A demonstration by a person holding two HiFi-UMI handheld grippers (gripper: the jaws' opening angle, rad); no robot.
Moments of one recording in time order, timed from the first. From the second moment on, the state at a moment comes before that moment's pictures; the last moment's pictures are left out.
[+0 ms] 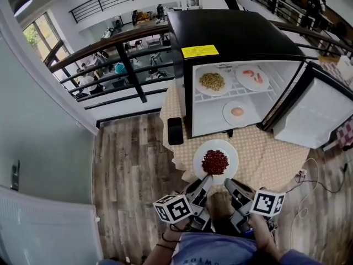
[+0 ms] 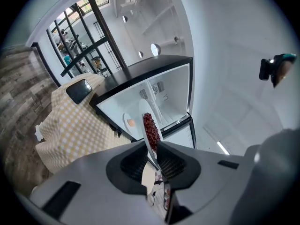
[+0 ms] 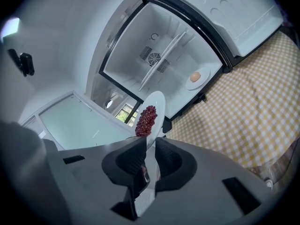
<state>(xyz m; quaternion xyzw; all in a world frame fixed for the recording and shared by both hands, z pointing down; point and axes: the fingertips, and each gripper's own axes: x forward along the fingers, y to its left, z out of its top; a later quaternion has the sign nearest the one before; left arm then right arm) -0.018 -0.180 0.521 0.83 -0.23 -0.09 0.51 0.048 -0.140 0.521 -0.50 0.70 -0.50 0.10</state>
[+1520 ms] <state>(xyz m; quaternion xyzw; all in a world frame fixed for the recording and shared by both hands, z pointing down) 0.064 0.109 0.500 0.80 -0.32 -0.14 0.49 0.135 0.132 0.493 -0.40 0.76 -0.51 0.09</state>
